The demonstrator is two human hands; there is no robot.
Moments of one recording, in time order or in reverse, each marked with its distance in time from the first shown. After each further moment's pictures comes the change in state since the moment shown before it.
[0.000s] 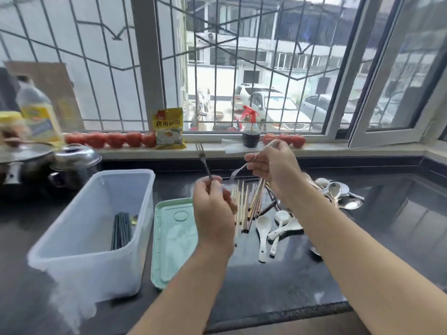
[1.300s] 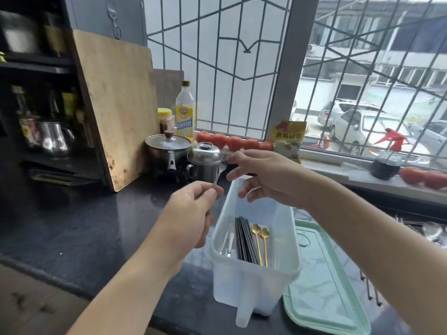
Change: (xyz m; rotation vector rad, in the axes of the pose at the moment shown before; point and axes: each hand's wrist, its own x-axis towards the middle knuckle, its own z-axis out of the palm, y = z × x) left_hand 0.053 0.149 -0.270 0.456 0.037 -0.069; right_hand -0.020 0.018 0.297 -0.389 -0.839 0.213
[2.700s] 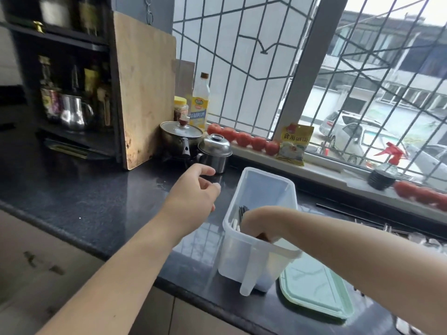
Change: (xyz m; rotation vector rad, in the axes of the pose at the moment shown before) left_hand -0.017 -0.004 -0.028 0.274 0.123 0.103; right_hand 0.013 0.082 0.062 -0.813 -0.143 0.719
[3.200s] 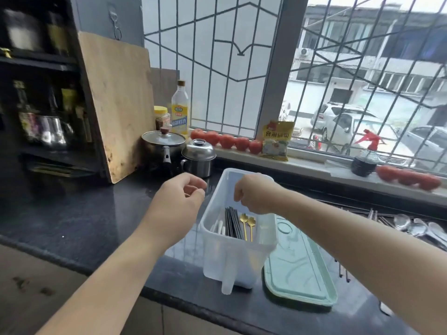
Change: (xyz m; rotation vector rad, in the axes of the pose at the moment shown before) left_hand -0.016 0.022 0.020 0.158 0.044 0.063; right_hand -0.022 0.032 -0.055 -0.513 0.579 -0.375
